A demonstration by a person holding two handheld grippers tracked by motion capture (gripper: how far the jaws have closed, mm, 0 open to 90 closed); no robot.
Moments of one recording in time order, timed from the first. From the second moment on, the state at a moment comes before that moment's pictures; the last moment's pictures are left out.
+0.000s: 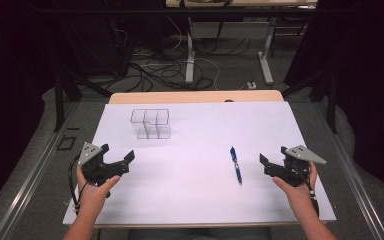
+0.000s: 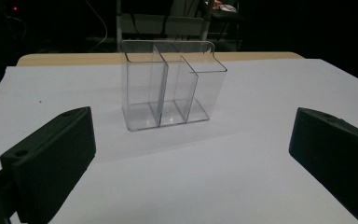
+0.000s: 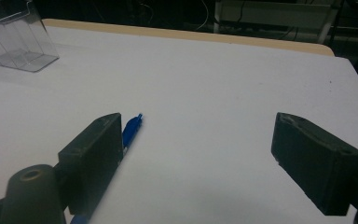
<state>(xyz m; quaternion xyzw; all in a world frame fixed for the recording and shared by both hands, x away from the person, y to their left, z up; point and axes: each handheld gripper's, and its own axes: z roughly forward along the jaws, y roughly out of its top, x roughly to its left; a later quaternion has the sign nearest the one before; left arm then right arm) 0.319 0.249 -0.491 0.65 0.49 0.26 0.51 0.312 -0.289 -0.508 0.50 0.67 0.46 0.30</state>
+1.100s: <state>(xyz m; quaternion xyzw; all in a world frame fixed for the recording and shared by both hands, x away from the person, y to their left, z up) 0.336 0.243 -0.488 0.62 0.53 0.27 0.51 0.306 -0.286 -0.510 0.50 0.68 0.45 0.30</state>
